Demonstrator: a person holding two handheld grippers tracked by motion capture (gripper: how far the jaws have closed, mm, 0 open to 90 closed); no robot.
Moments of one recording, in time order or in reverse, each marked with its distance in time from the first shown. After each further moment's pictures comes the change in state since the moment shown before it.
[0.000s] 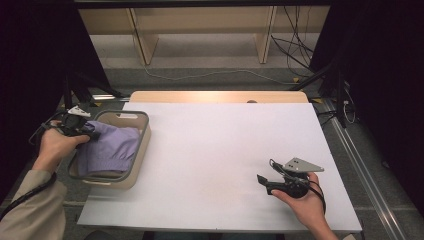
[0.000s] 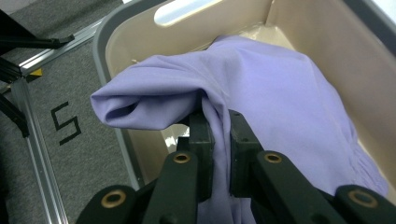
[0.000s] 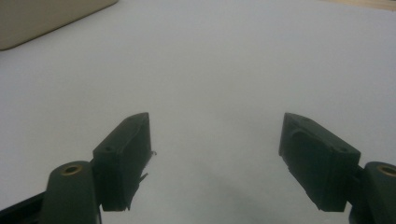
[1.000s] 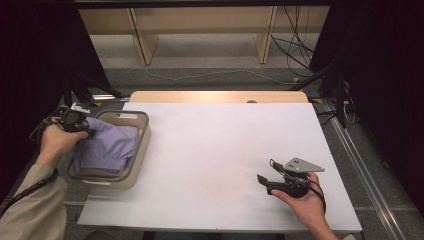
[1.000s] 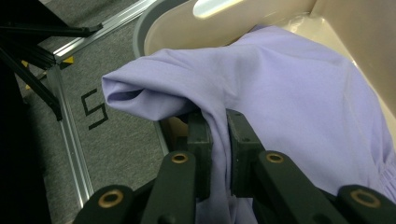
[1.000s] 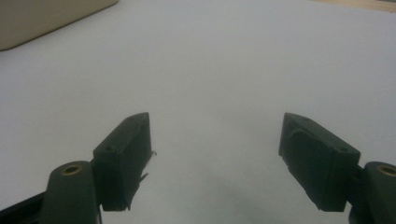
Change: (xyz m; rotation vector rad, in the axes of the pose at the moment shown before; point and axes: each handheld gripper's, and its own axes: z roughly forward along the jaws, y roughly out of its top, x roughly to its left) left arm 0.009 0.009 0.004 0.054 0.113 -0.001; right arm 0.000 0.000 -0.001 -0.002 -0.002 -0.003
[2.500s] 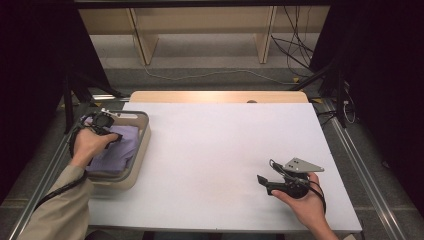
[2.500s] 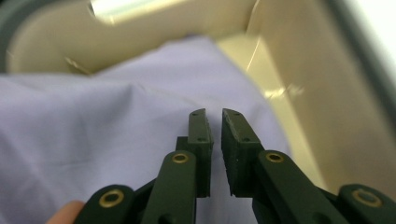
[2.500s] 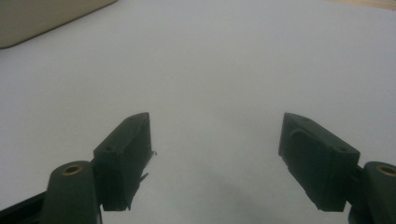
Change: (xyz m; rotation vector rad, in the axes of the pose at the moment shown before) left arm -0.063 0.019 0.045 0.077 -0.071 -0.121; right arm 0.000 0.000 0.000 0.007 0.003 0.000
